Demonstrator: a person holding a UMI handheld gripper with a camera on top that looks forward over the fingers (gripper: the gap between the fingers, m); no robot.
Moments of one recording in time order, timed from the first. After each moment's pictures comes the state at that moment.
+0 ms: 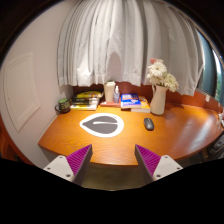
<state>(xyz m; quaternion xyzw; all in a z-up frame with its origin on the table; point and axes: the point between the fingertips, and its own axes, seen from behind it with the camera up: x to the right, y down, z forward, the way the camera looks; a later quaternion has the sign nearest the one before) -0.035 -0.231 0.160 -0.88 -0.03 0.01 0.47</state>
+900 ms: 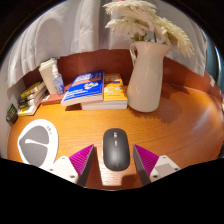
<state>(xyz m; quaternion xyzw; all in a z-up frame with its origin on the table) 0.165 0.046 -0.016 -0.93 0.04 -0.01 0.37</state>
